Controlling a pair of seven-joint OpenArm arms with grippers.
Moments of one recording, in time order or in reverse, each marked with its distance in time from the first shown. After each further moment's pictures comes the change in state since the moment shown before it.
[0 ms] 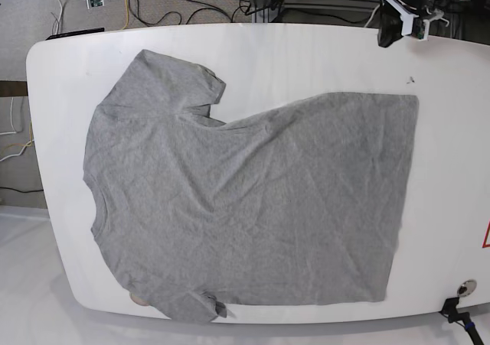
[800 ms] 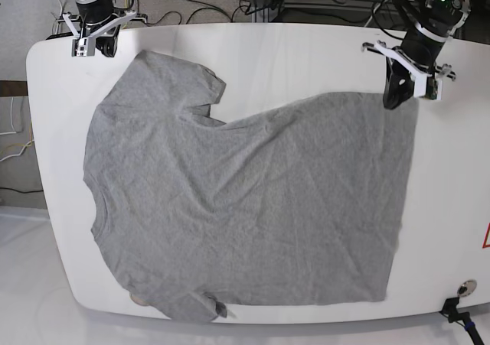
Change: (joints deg) left arm -23.0 2.8 -4.8 0.4 -8.8 -4.5 16.1; right arm 18.2 -8.1 6.5 3.5 -1.8 0.0 -4.5
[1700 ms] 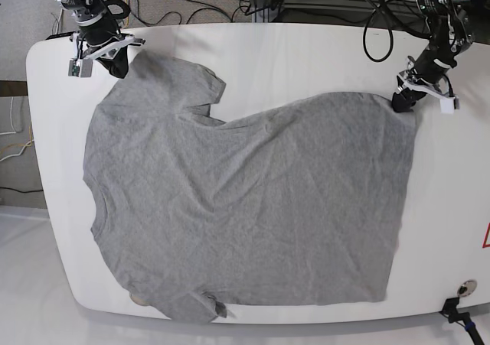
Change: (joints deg) left arm -19.5 4.5 -12.5 -39.7 -22.4 -5.2 15.8; right arm 9.2 -1.0 2.1 -8.7 14.9 8.0 -3.1
